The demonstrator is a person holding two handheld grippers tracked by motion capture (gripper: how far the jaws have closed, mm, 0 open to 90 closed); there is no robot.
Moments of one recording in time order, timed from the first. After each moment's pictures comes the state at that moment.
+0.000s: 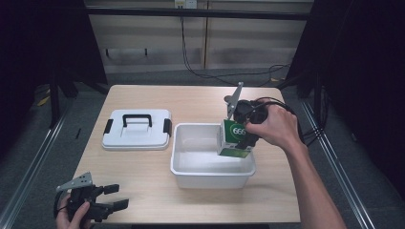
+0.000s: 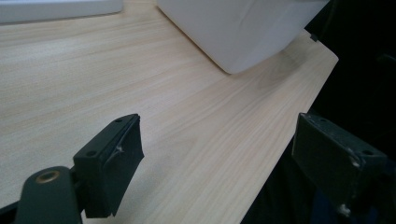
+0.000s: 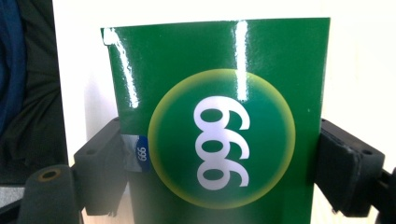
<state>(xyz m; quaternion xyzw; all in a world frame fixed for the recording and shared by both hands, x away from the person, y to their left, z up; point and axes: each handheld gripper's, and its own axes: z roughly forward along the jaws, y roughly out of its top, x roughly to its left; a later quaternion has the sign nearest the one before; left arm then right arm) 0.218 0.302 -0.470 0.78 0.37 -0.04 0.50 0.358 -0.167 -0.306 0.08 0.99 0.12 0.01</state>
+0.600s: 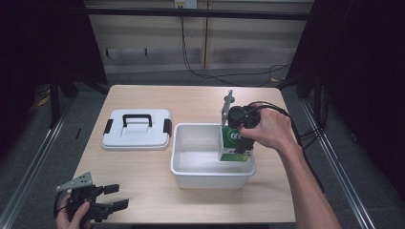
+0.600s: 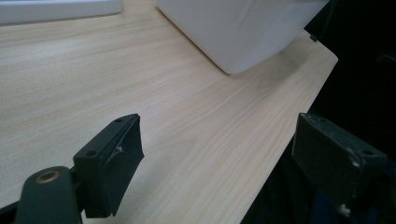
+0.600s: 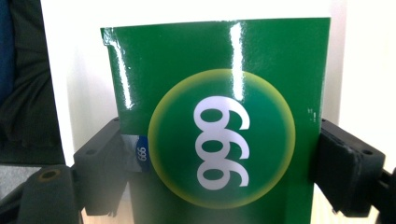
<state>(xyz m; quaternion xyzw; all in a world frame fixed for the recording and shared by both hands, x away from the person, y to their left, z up) 0.218 0.302 -0.470 0.78 0.37 -0.04 0.50 0.361 -0.154 -0.325 0.07 1.00 0.07 0.00</state>
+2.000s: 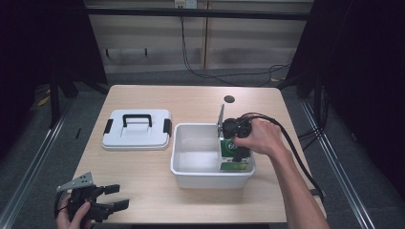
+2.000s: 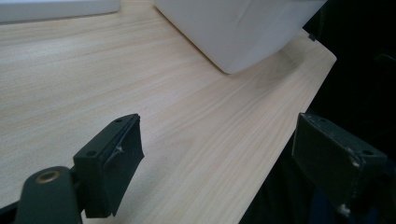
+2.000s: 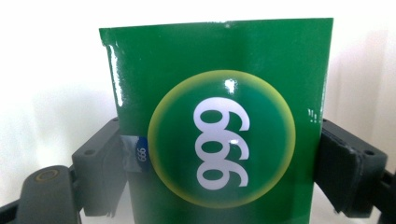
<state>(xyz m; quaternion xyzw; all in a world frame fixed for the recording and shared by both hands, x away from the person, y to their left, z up) 0.217 0.300 -0.471 0.78 0.37 -0.04 0.50 0.372 -0.148 -0.380 0.07 1.00 0.03 -0.04</state>
